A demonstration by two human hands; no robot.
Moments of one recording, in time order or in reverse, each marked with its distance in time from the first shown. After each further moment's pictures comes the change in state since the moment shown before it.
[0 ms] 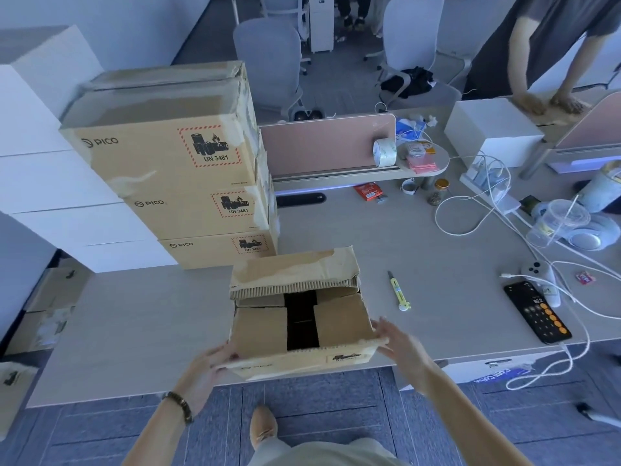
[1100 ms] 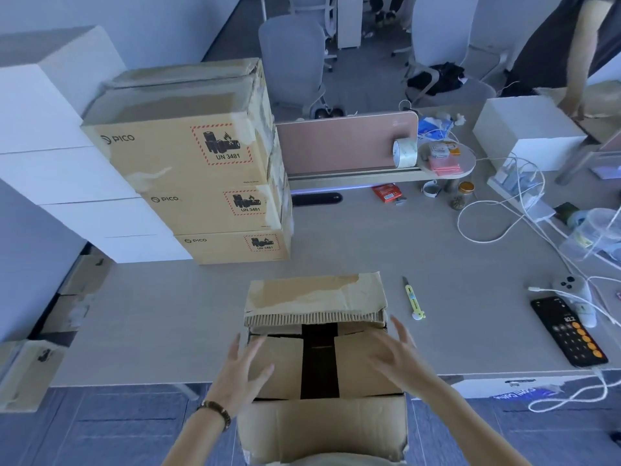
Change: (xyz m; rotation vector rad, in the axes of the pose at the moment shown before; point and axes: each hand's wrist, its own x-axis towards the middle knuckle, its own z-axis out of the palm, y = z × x) left_hand 0.006 -0.030 0.043 0.945 0.168 0.234; right_hand 0.029 0.023 -0.015 -0.960 0.041 -0.266
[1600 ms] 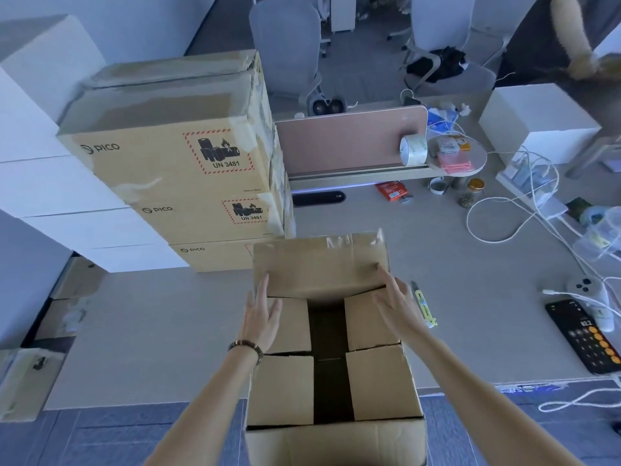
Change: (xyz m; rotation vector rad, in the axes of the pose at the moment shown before) left_hand 0.127 0.038 -0.027 -0.141 0.127 -0.003; right_hand 0.099 -0.047 -0.037 0.112 0.250 0.094
